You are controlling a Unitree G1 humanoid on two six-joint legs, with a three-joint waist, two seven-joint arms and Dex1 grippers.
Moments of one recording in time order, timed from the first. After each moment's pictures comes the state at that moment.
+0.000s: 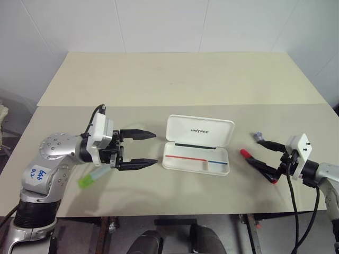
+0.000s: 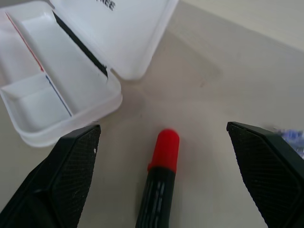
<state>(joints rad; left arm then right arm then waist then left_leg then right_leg) -0.35 0.72 0.13 -0.33 -0.63 0.43 -1.17 -0.11 -0.78 -0.28 0.19 0.41 0.13 1.10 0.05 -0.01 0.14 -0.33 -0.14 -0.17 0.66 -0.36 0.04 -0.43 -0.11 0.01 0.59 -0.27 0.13</state>
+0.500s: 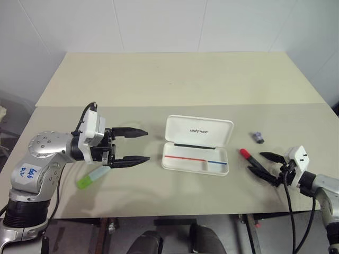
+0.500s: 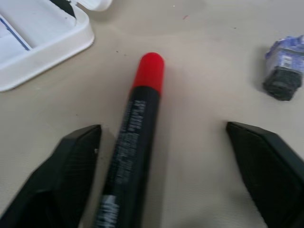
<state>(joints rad) -0.34 0.76 0.15 -0.30 -0.64 0.43 -1.18 -0.12 -0.73 -0.27 0.42 0.35 -0.04 1.10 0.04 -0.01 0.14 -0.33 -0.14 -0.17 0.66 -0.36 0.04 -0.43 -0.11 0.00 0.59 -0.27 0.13</state>
